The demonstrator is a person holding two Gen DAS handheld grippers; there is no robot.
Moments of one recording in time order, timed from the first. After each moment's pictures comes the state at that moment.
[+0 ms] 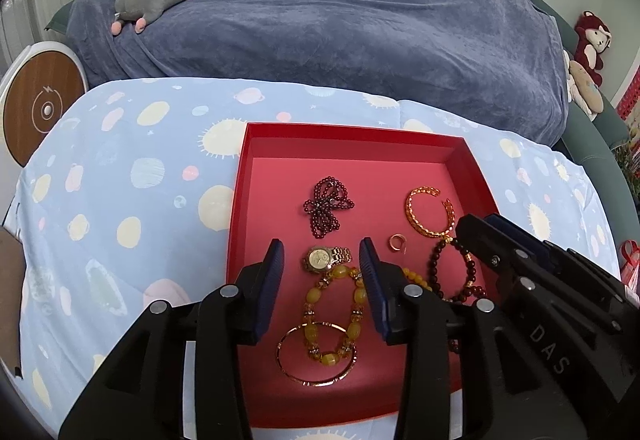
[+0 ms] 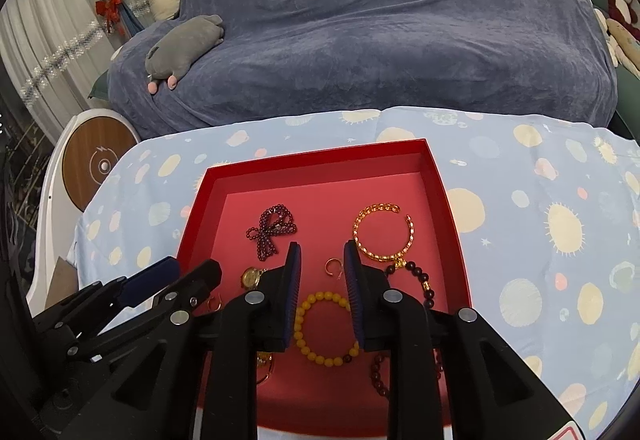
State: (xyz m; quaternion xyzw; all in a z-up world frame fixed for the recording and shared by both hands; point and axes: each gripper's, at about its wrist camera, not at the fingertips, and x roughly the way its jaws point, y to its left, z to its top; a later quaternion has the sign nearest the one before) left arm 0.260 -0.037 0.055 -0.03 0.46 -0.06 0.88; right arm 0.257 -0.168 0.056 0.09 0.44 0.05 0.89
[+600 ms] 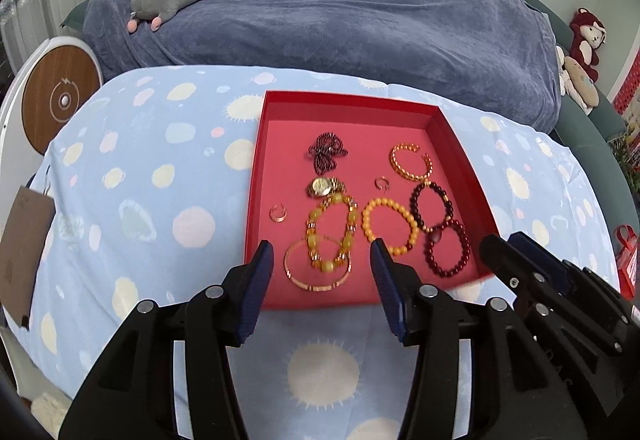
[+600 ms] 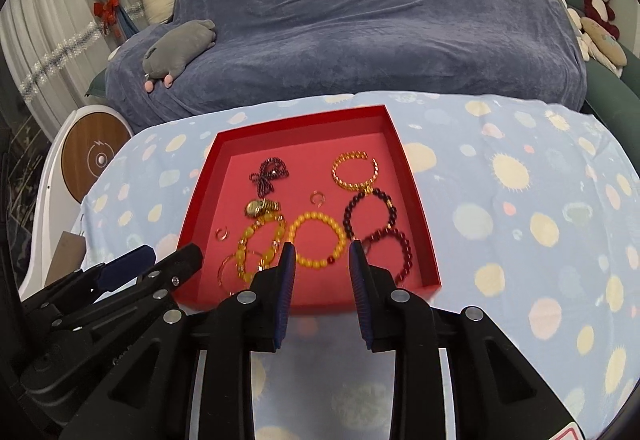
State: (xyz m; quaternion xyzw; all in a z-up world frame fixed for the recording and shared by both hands) left arm 0.174 -0.030 0.073 -0.03 0.46 -0.06 0.88; right arm 0.157 -0.175 0.072 0.09 0.43 0.02 0.90
